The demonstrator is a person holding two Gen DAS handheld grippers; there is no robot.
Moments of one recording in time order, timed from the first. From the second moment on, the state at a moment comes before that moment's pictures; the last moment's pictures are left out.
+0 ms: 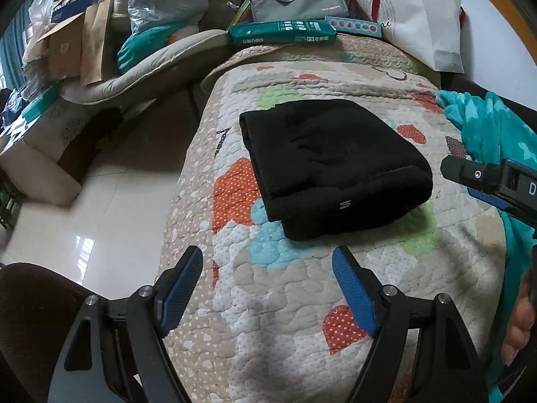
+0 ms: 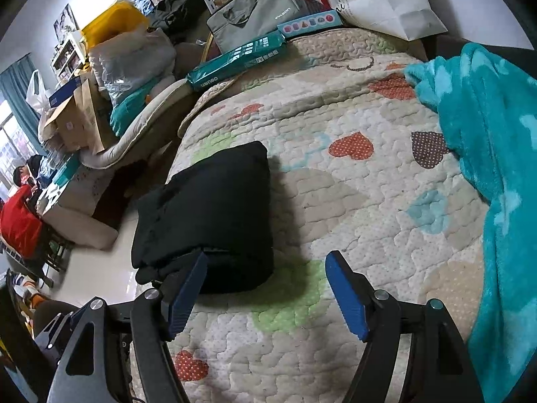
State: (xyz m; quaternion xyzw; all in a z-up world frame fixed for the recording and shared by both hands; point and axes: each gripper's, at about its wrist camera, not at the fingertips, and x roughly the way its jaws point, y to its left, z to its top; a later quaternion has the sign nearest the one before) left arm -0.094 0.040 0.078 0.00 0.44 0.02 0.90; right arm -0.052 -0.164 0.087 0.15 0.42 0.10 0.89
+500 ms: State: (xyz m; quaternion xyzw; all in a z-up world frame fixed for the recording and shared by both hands) left arm -0.080 0.051 0.061 -0.03 0.47 0.02 0.88; right arm -0.043 -0.170 0.075 0.15 0.44 0.09 0.88
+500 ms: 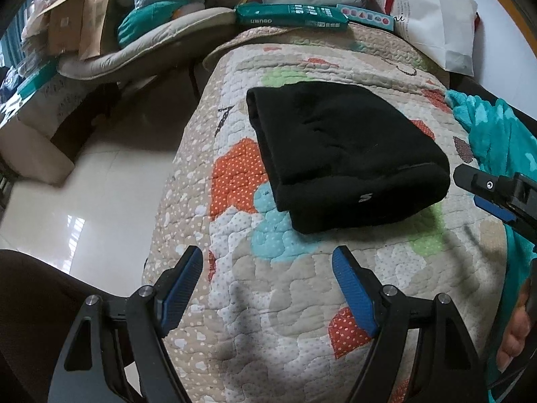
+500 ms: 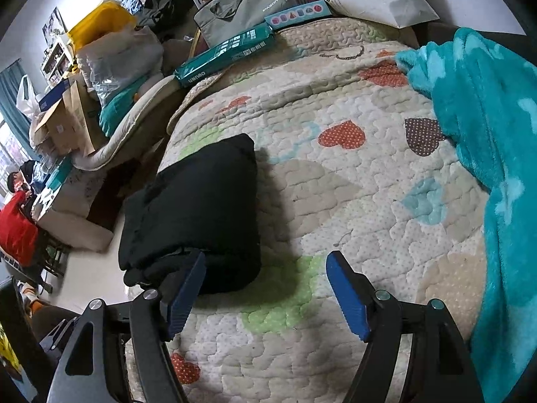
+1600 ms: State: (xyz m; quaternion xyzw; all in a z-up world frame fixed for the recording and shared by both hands) left arm 0.002 0.102 0.082 -0.21 0.50 -0.06 0.84; right arm -0.008 -0.169 0.114 0.17 0.44 0.13 0.87
